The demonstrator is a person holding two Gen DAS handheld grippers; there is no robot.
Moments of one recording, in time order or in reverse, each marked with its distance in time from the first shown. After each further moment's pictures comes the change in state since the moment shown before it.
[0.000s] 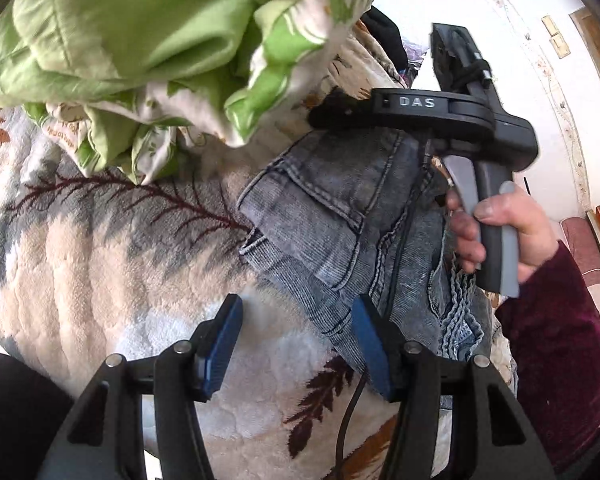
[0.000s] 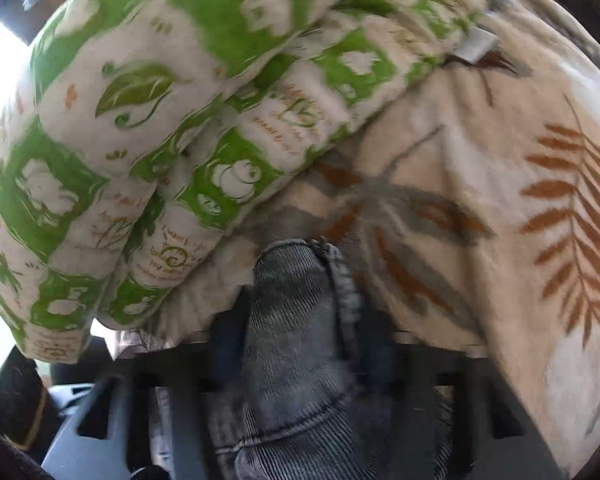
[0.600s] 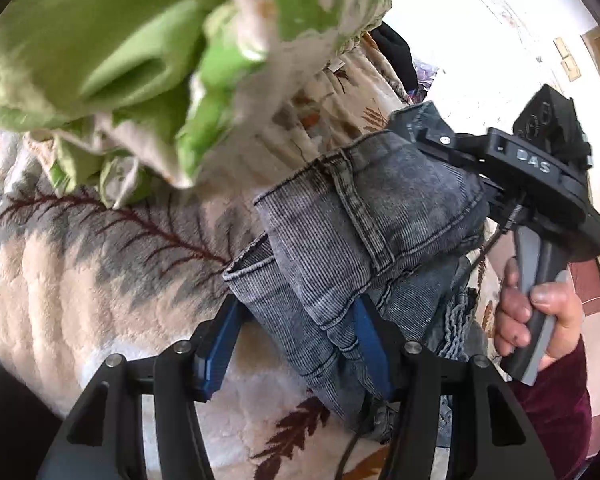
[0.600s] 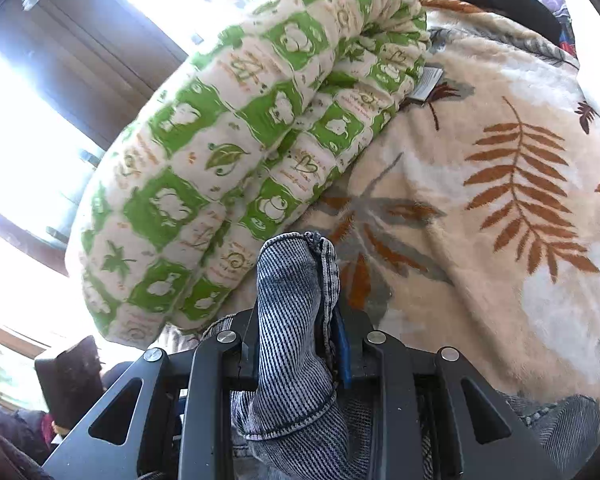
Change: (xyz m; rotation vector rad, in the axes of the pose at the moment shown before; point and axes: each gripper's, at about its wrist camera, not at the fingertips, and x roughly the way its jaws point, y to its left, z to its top) left arm 0.022 -0.027 0.016 -0.064 -0.065 0.007; right arm -0.074 -0.010 -0.034 0.091 -0.223 0.109
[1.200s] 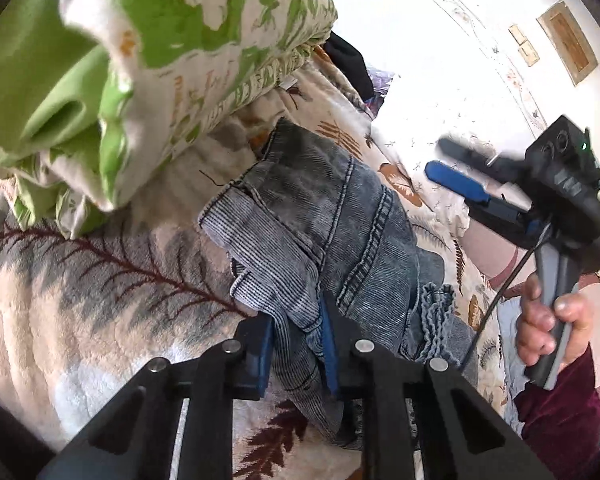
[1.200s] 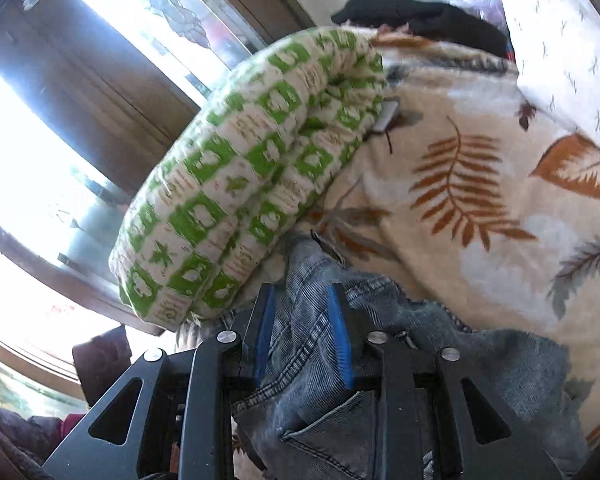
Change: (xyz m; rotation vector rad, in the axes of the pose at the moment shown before) left arm 0.004 -0.021 -0.002 0.103 -0.087 -0.086; right arm -0.108 -0.007 -0.037 0.061 -0.141 0.002
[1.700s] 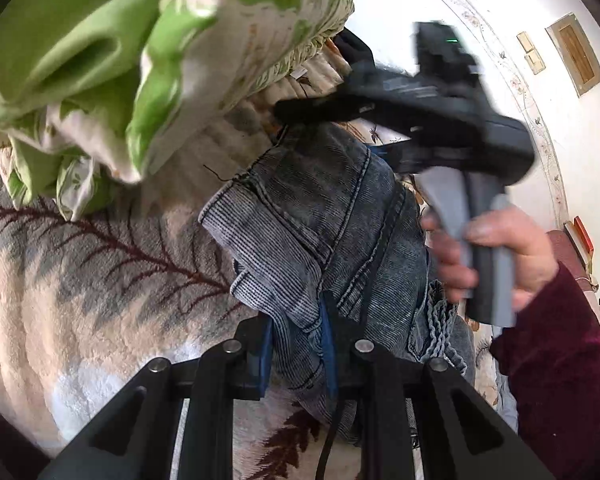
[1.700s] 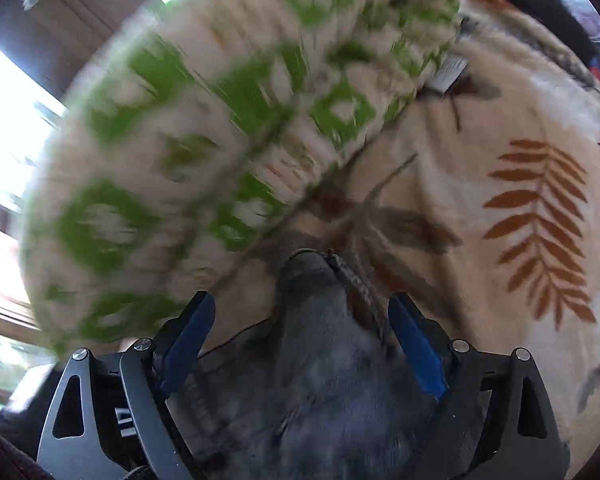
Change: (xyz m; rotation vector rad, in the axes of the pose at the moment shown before) left arm -0.001 0.029 -0.005 -0.034 0.036 -0.045; right arm 0.159 0.010 0.039 -0.153 0.308 -0.158
